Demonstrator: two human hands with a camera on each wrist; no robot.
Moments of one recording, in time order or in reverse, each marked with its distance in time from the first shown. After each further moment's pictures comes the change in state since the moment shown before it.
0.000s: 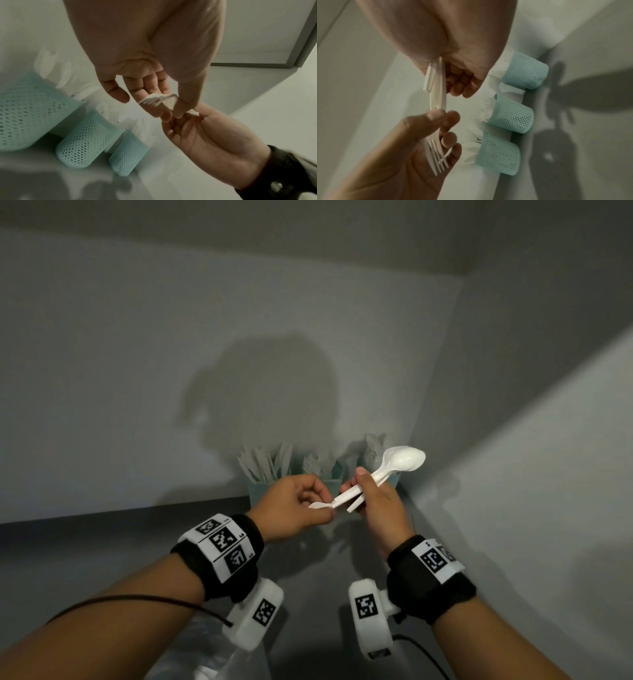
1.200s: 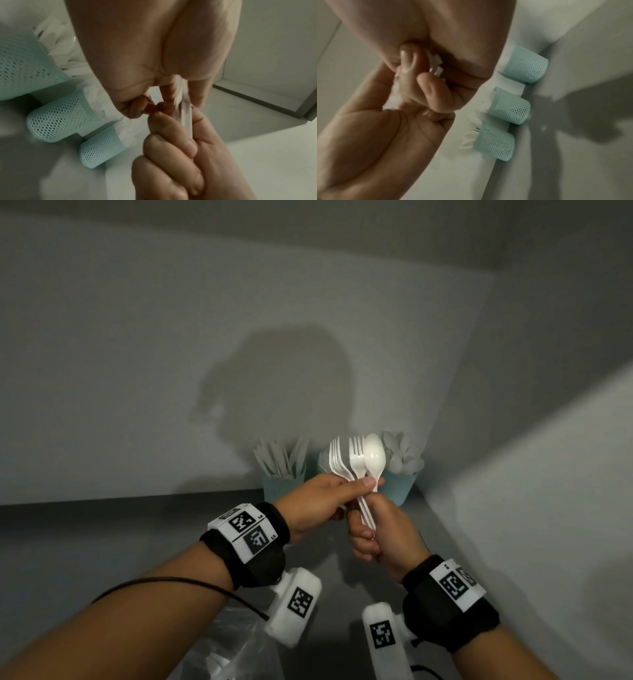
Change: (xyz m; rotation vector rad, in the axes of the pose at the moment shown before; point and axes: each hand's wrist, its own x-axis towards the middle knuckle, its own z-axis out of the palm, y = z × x) left_hand 0.003 0.017 0.013 -0.293 -0.191 -0.116; right_hand -0.024 0.003 0.001 0.073 -0.395 0.198
